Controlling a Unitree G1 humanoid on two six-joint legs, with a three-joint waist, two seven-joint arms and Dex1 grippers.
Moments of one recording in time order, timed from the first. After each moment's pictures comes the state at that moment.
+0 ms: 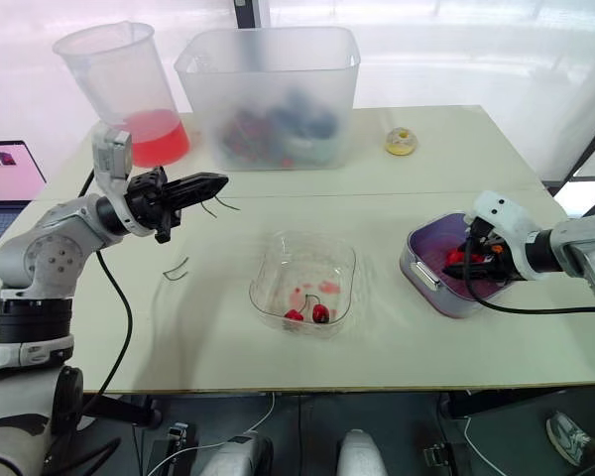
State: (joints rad) left arm -0.71 0.60 0.21 0.04 -0.78 0.67 -1.08; right arm -0.55 -1.25 0.07 0.03 0.36 0.77 1.12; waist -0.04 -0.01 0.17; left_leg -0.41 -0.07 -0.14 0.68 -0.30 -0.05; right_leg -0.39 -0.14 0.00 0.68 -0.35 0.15
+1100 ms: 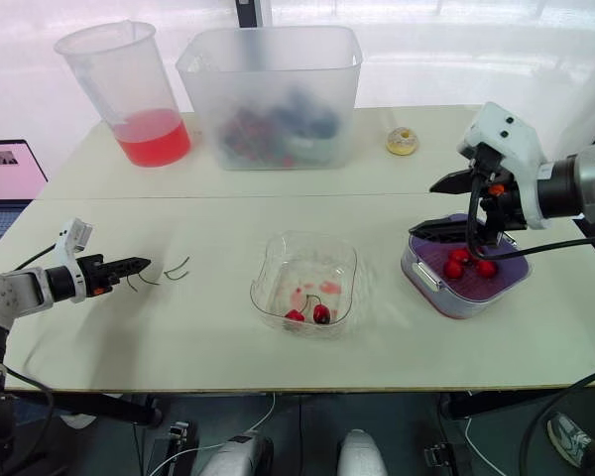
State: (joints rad) left arm -0.60 0.84 0.22 0.59 -0.58 0.91 -0.90; right arm -0.78 -1.27 -0.08 -0.31 0.57 1.11 1.19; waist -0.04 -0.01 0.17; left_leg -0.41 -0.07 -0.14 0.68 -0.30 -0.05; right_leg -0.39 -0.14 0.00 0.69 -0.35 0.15
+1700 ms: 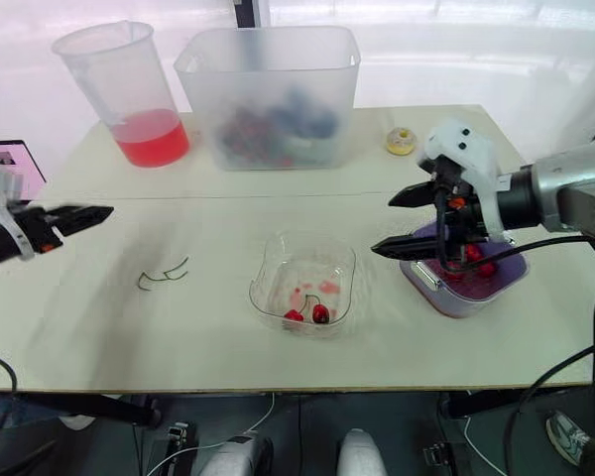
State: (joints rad) left arm -0.64 0.97 0.32 0.42 -0.56 0.61 -1.12; right arm -0.91 -1.20 0.05 -0.36 0.67 1.13 1.15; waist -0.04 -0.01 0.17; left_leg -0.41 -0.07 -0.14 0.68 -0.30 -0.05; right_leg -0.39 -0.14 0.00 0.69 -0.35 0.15
